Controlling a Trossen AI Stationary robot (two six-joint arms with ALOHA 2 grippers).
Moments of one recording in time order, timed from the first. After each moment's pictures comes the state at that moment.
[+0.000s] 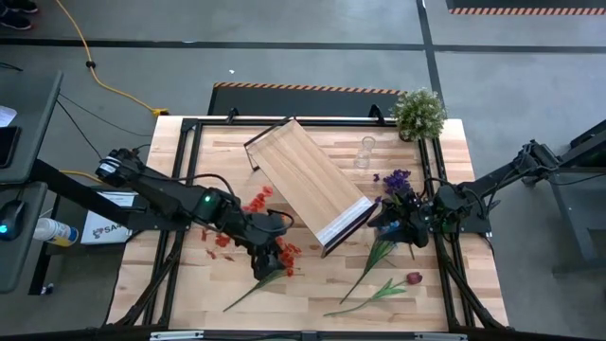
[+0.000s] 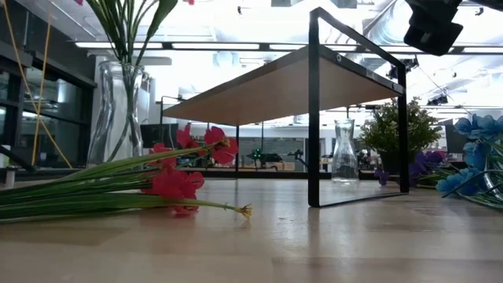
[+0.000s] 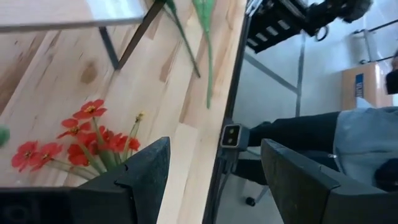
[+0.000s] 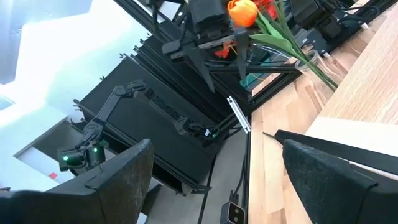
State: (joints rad) left arm -0.41 1.49 1.39 -0.65 0.06 -0.84; right arm 0.42 0.72 0.33 0.45 0.07 0.87
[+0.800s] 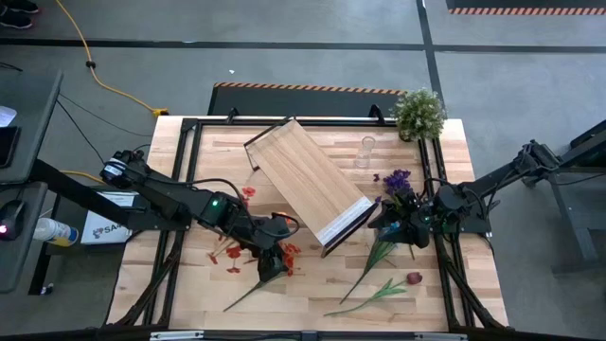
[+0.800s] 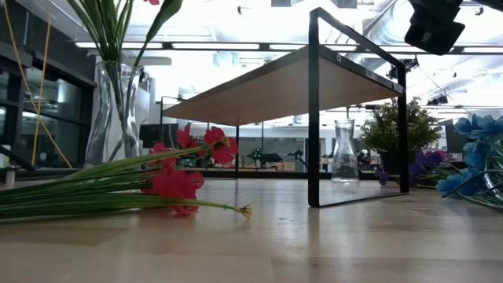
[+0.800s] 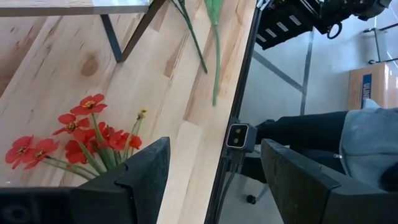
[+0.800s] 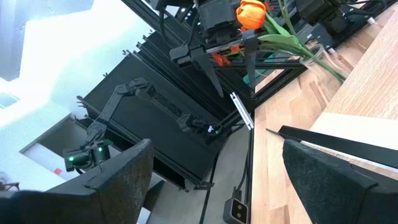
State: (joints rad) left arm -0.41 1.53 1.39 -0.65 0.06 -0.87; right arm 0.42 0.72 0.33 0.45 0.05 0.88
